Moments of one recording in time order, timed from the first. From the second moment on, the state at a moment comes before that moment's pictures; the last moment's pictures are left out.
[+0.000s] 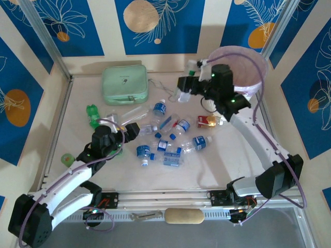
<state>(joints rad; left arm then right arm) -0.45 0.87 0.41 0.09 0.04 -0.72 0.38 1.36 1.40 -0.33 -0.28 0.37</state>
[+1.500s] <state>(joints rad) -0.41 0.93 0.46 -0.02 0.13 -0.73 -0.08 1.84 1.89 -0.61 -0.07 0.17</state>
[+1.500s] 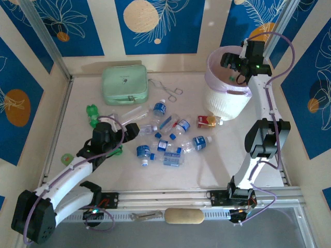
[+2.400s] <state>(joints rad) -0.39 0.85 0.61 -0.69 -0.33 -0.95 0.38 1.28 1.22 -0.35 -0.22 0.20</state>
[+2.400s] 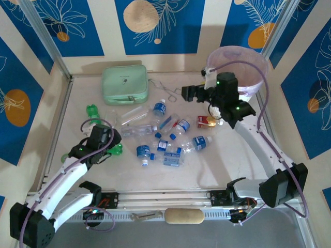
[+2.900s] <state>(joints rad) -0.38 1.07 0.62 -0.73 -0.31 -1.57 0.45 1.29 1.13 -0.36 -0.25 0.22</state>
